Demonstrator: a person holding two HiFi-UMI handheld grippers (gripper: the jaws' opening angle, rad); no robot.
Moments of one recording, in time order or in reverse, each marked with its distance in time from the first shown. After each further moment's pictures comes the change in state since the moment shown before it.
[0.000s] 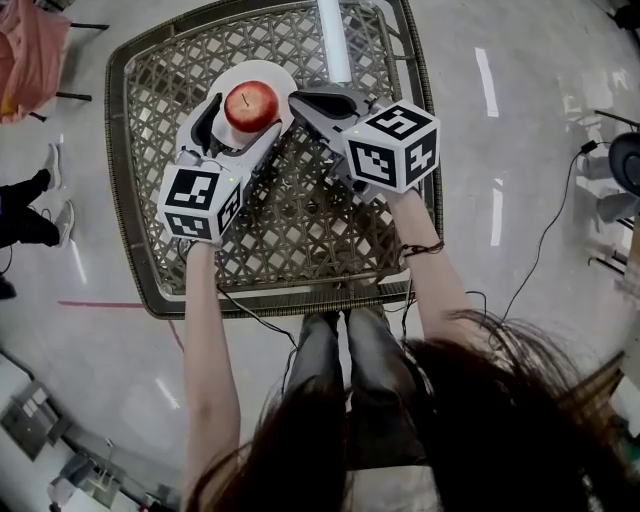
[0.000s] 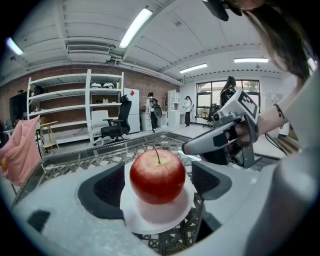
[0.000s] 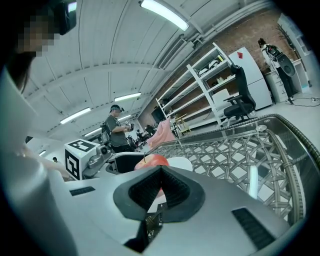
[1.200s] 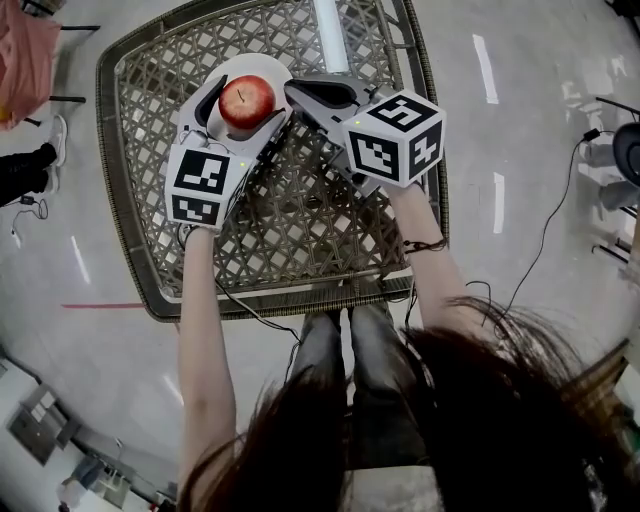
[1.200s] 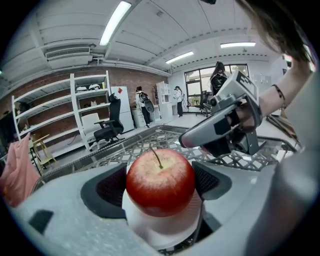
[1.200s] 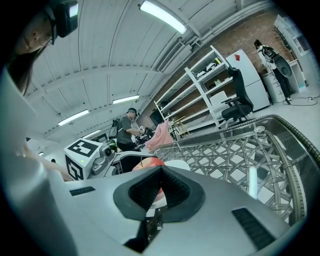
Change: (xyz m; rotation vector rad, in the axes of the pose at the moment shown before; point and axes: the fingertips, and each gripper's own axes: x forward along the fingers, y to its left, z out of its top) left arm 0.024 -0.001 -0.006 0.170 0.084 -0.044; right arm 0.003 -0.005 0.003 0.011 -0.036 -0.020
